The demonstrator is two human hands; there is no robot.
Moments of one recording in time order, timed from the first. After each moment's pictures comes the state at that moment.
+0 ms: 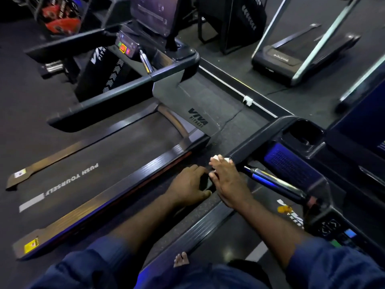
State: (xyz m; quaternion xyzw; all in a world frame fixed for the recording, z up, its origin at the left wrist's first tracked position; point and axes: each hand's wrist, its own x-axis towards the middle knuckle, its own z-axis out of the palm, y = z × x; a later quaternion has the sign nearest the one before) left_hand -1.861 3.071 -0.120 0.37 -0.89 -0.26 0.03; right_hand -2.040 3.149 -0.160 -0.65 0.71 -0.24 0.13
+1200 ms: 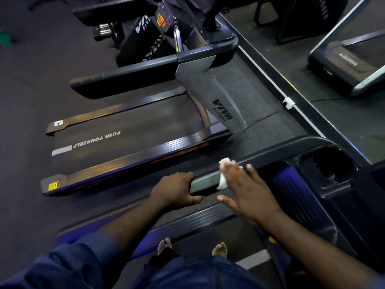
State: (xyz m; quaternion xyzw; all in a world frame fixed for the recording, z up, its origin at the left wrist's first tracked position) left_hand -1.891 3.087 -0.128 0.53 -0.82 -0.21 -0.05; right_hand -2.152 3.147 -0.143 -0.82 0.57 0.01 0.01
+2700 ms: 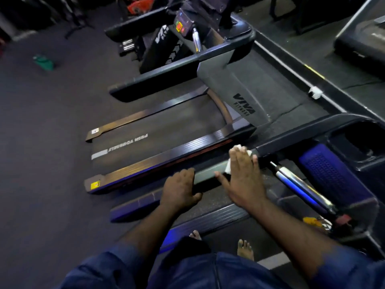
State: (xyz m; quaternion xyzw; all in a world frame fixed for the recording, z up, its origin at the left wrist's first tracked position) left_hand -1.810 3.161 -0.137 0.61 -0.78 -0.09 -0.07; right_hand -2.033 3.167 -0.167 -0.72 0.67 -0.13 0.08
